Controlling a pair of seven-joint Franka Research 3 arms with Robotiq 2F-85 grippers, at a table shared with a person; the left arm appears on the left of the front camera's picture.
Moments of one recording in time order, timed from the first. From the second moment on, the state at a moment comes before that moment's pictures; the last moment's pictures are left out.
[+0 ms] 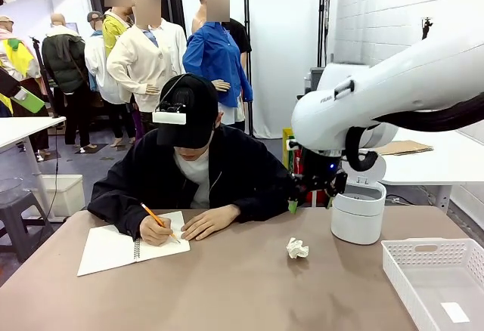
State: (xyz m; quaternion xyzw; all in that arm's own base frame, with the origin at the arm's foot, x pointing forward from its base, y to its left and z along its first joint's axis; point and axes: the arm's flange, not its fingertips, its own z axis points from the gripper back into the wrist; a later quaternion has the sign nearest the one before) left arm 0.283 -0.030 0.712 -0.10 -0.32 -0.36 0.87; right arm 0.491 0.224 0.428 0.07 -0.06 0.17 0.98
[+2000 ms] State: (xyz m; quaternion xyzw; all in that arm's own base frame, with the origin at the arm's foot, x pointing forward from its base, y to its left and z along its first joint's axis) left arm 0.283 -0.030 0.712 -0.10 -0.32 -0.36 0.87; right arm 0.537 0.269 0.303 0.05 0.04 0.20 0.98
